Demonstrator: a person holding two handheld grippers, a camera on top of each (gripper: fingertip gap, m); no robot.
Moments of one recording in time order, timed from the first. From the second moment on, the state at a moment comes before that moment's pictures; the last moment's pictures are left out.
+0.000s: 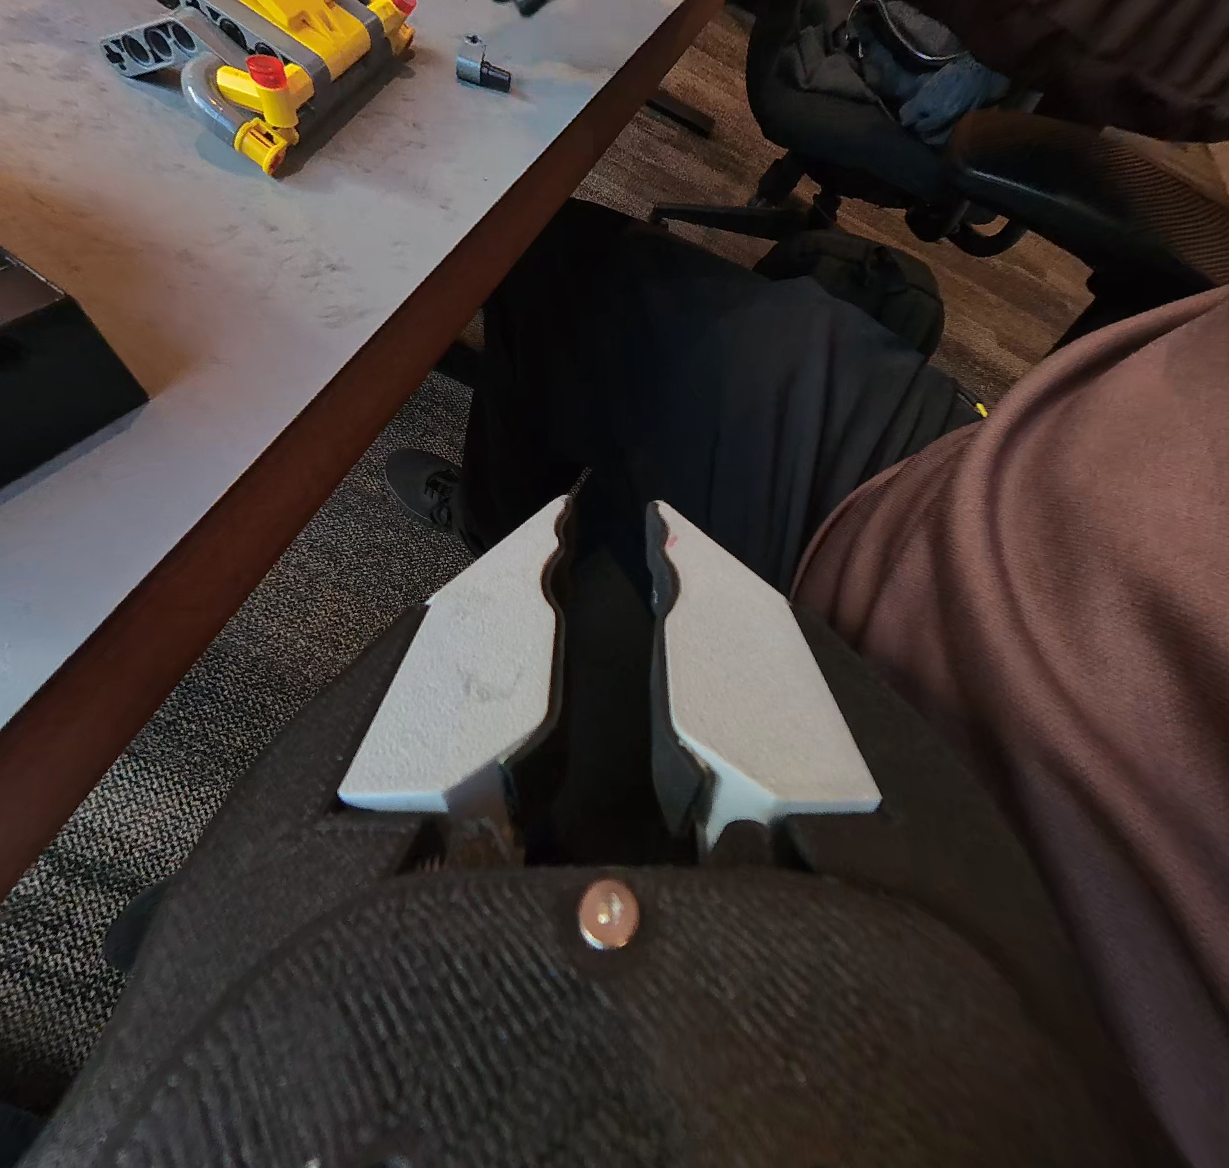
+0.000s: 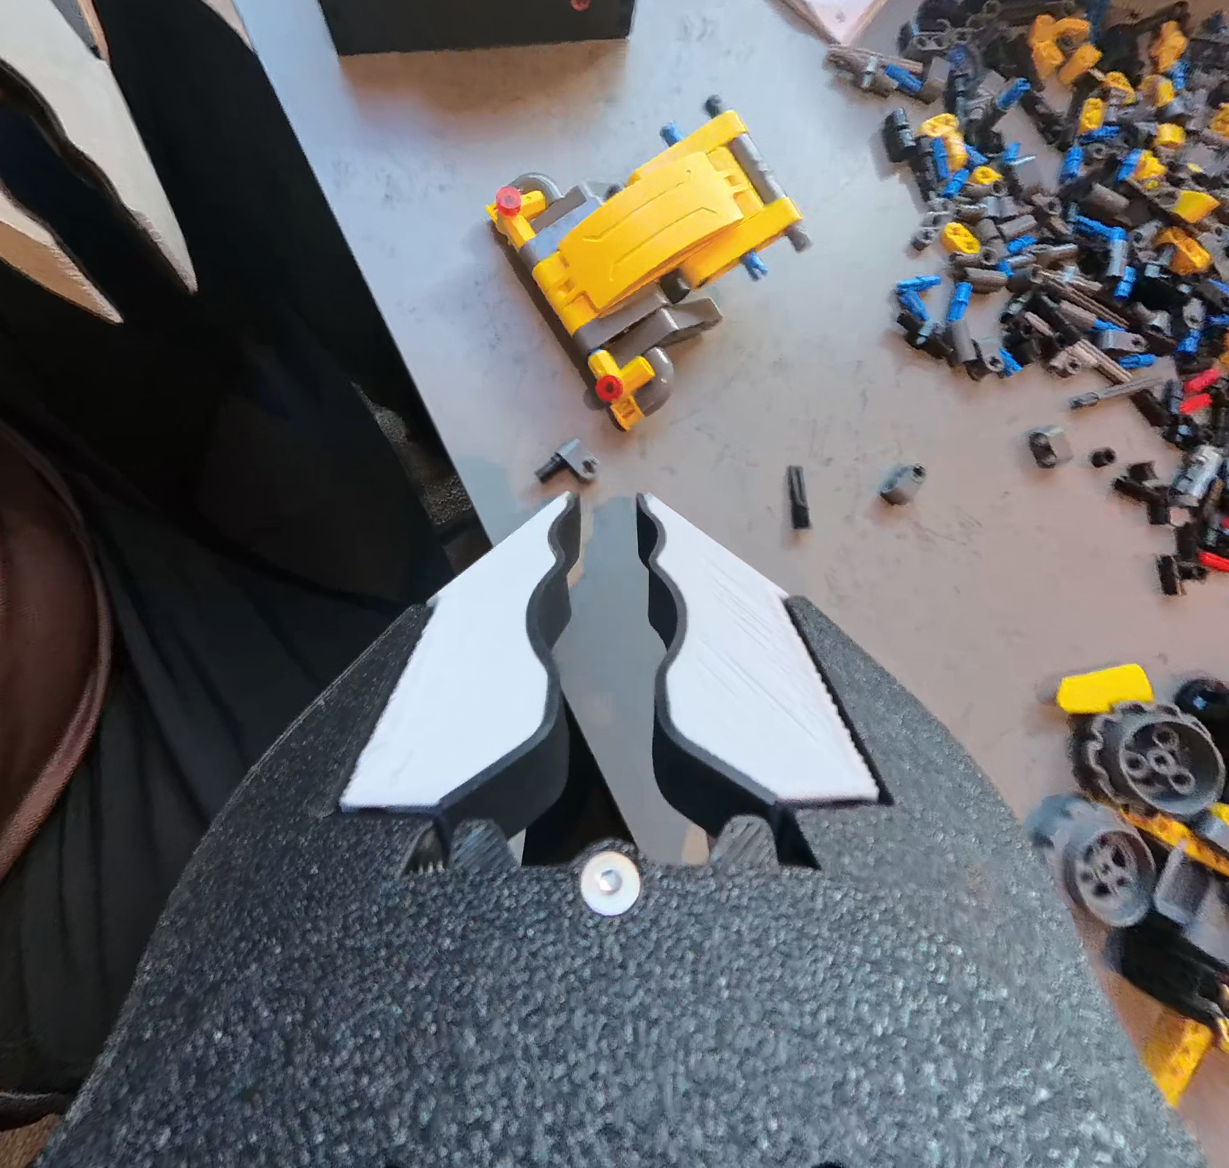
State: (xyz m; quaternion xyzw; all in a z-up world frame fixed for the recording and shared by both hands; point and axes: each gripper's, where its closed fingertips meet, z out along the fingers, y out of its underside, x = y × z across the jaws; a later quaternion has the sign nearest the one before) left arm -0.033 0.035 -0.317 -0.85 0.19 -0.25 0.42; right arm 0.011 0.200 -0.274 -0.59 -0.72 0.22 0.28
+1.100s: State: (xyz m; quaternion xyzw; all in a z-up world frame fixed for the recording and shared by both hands) left arm 0.011 0.132 -0.227 -0.76 0.36 -0.07 0.53; right arm 0.026 0.180 -0.250 -0.55 -0.77 0.28 0.13
